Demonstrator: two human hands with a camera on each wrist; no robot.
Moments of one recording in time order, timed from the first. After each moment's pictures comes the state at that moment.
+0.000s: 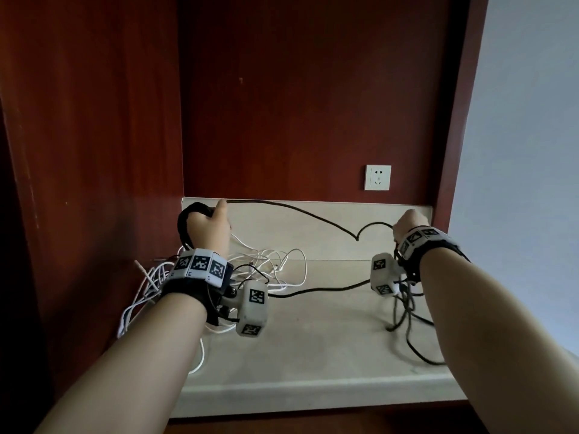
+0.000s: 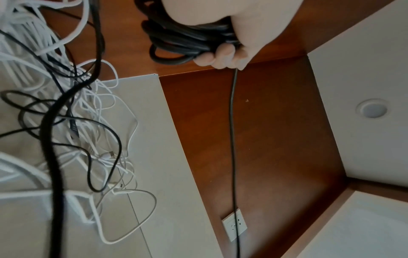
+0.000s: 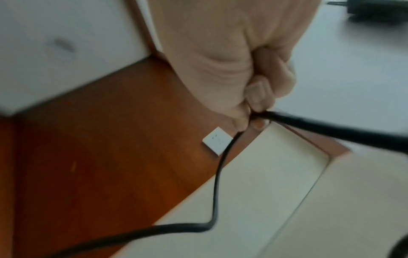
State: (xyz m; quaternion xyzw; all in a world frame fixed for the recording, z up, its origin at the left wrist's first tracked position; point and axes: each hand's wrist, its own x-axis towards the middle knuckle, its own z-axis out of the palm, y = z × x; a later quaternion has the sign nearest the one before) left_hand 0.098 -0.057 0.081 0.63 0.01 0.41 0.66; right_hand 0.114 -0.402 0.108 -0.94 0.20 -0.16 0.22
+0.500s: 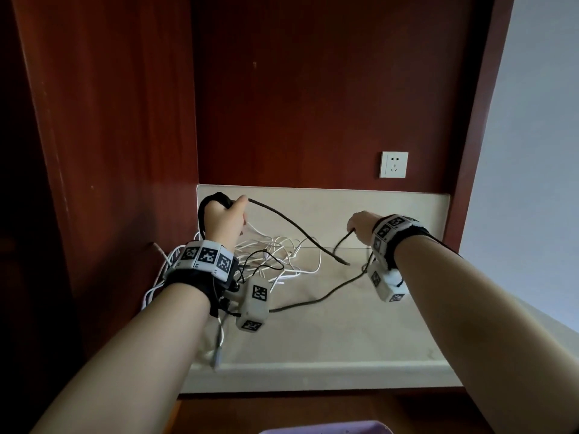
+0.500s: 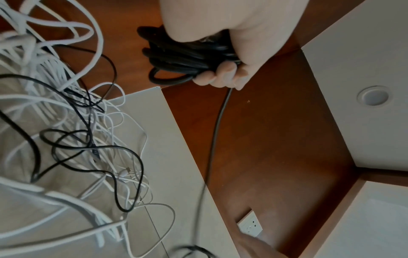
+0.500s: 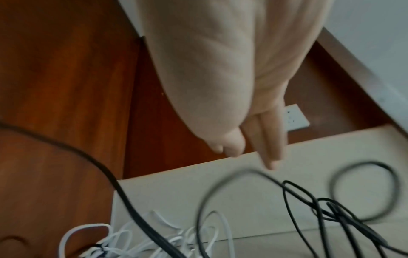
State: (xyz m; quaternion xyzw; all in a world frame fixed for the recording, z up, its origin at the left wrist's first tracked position) left_hand 0.089 -0.046 0.076 0.68 -0.01 0.33 0.65; right_hand 0.118 -0.309 0.096 -1.00 0.00 -0.07 -0.07
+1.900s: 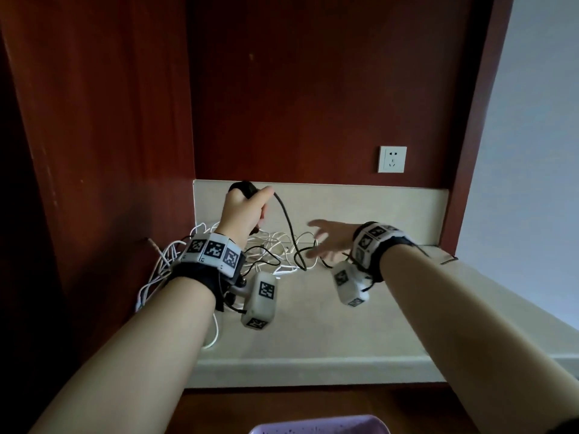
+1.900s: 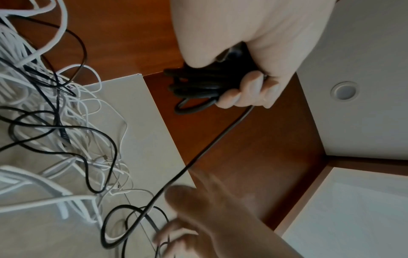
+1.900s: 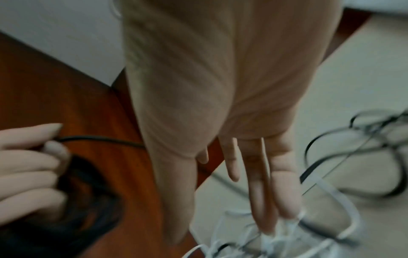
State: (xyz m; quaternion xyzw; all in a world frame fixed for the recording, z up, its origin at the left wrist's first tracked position) left_hand 0.072 -0.074 0.085 0.68 -0.15 0.25 0.67; right_hand 0.104 -0.275 0.074 -0.95 -0.07 0.08 0.29
